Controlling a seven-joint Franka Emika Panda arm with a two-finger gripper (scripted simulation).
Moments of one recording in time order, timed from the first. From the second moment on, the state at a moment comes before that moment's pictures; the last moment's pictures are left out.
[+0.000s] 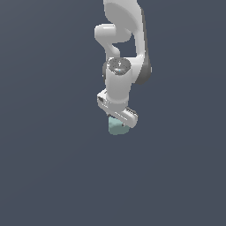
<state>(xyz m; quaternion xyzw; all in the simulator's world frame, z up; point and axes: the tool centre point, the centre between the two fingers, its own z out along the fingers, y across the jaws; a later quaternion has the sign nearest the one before) -0.024 0.015 0.145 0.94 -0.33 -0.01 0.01</state>
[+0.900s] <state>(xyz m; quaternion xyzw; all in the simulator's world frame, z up) -0.036 0.026 0.143 0.84 -0.54 0.00 0.00</state>
